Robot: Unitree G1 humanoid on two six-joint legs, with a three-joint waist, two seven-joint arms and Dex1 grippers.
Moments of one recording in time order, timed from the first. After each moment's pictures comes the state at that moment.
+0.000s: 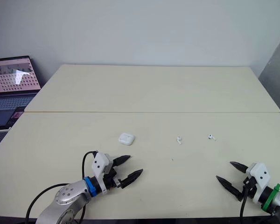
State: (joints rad) left arm 0.20 0.44 -0.07 -0.38 -0.37 0.32 -0.68; right arm 0.37 -0.65 -0.33 -0.06 0.41 -0.01 0.96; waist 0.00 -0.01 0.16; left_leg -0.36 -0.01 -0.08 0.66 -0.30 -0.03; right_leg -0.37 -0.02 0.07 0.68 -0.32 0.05
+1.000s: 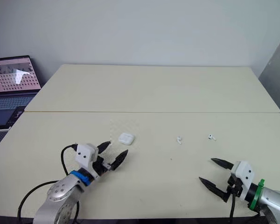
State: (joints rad) left arm 0.12 0.31 0.05 -0.30 -0.27 0.23 -0.43; right arm 0.38 -0.63 -0.24 -0.36 0.46 0.06 0.97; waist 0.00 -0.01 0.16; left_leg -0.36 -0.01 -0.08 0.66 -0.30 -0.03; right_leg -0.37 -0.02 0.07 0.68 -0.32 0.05
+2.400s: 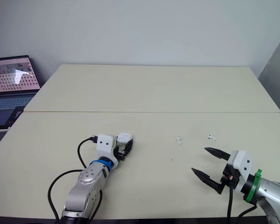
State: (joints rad) left arm -0.03 0.15 -0.03 -0.18 -0.12 0.34 -0.21; right arm 0.35 -0.65 -0.26 -0.52 0.53 0.19 0.89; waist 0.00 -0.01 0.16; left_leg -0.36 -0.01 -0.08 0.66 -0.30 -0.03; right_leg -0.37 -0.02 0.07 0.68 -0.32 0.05
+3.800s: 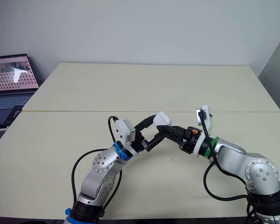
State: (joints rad) left arm -0.21 0.13 -0.22 -0.24 -0.29 0.06 -0.60; right arm -0.30 -0.59 -0.03 -0.50 1.72 0.87 -0.20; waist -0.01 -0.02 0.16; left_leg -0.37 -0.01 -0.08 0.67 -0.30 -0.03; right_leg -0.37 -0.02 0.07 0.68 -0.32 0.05
